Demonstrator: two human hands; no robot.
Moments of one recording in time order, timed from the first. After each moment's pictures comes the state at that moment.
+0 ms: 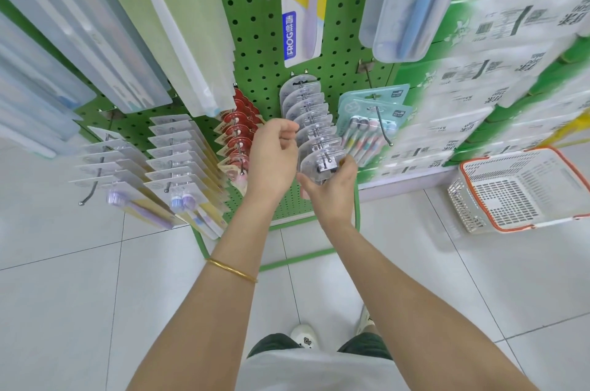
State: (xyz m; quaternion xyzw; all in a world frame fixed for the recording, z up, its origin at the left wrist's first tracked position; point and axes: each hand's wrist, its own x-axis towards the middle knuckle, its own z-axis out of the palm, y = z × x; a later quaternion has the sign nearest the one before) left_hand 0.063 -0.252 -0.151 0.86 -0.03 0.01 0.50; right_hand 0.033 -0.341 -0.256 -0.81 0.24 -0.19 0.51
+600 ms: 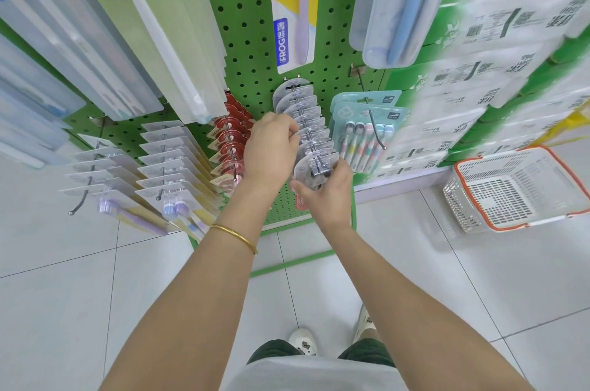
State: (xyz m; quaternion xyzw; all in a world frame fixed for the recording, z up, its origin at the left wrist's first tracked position) left_hand 0.094 -0.262 -0.156 0.95 -0.11 0.03 0.29; right_hand 0.032 -0.347 -0.255 -0.83 0.23 -0.16 0.48
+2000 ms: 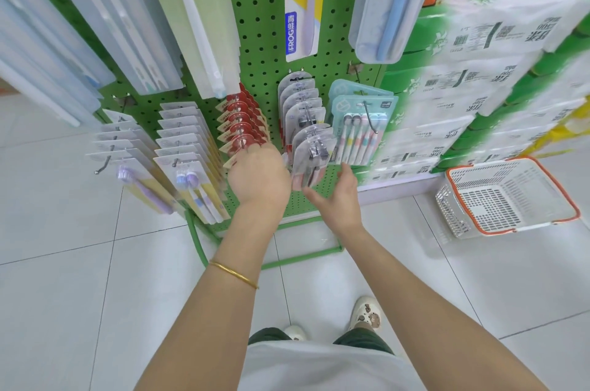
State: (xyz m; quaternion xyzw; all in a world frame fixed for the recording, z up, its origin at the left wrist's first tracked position) left_hand 0.003 -0.240 -0.140 1.00 -0.01 0.02 0.07; right_hand -0.024 -0.359 -0.248 -0.84 0.20 -0.07 0.49
